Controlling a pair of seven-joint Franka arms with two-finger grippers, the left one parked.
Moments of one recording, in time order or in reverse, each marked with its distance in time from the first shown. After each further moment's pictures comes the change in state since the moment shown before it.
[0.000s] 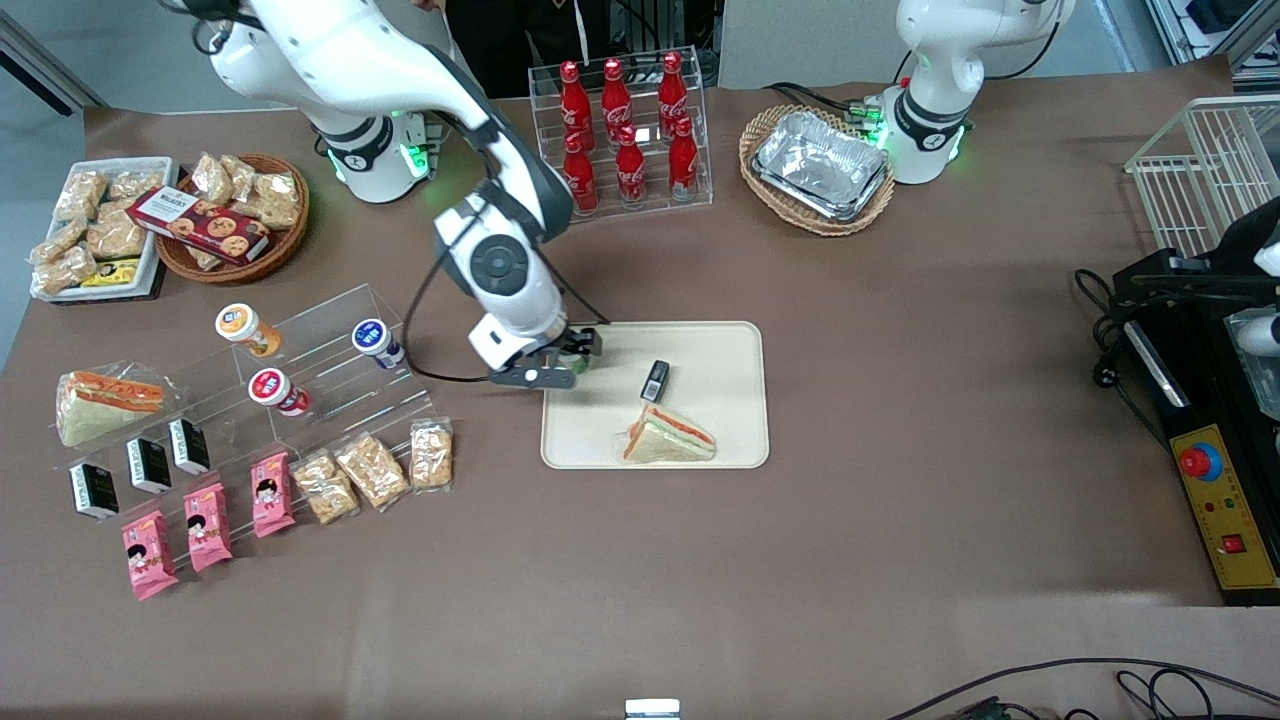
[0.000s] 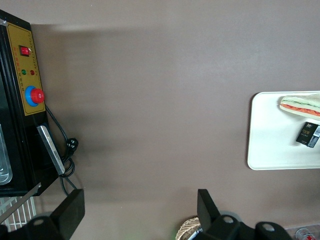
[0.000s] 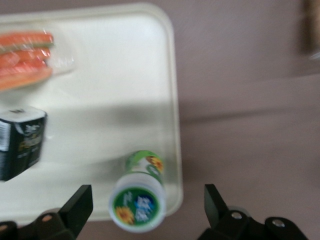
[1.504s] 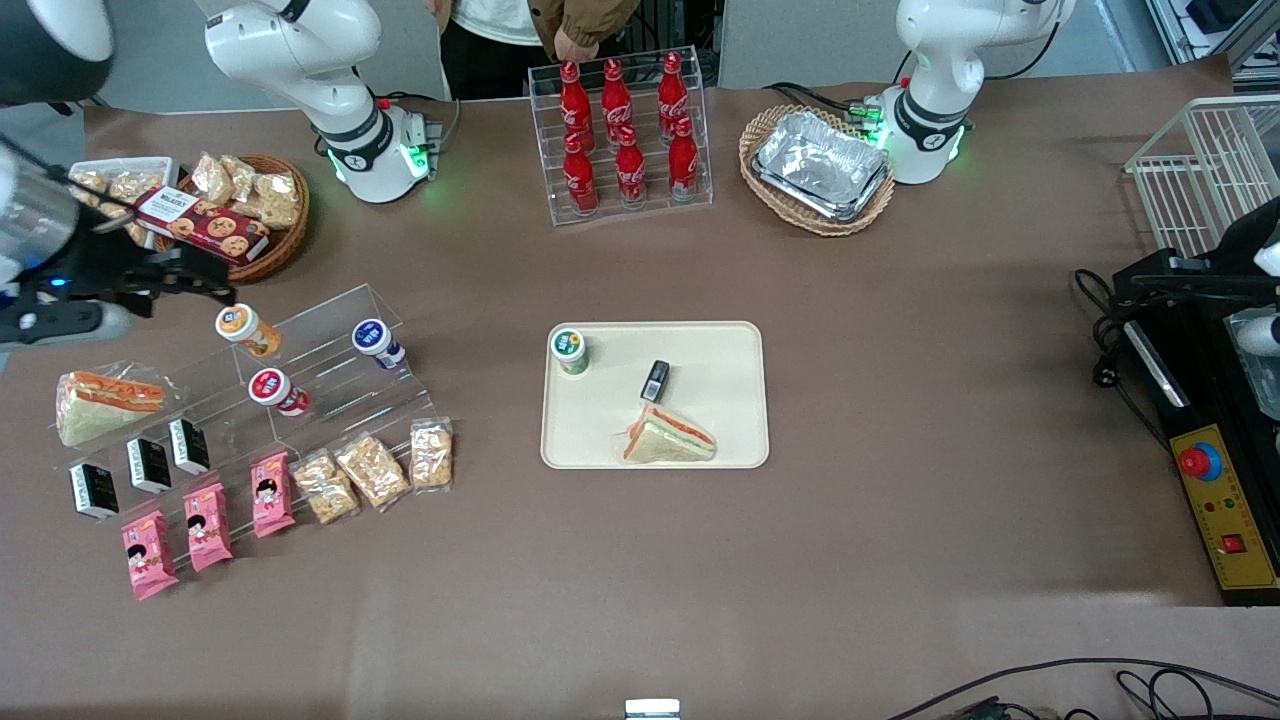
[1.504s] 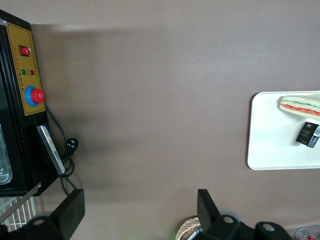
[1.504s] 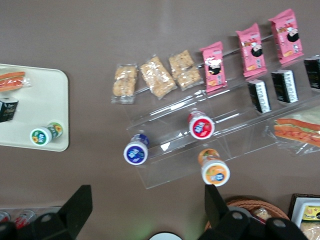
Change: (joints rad) arm -0.421 -0.354 -0.200 0.459 -0.053 -0.850 -0.715
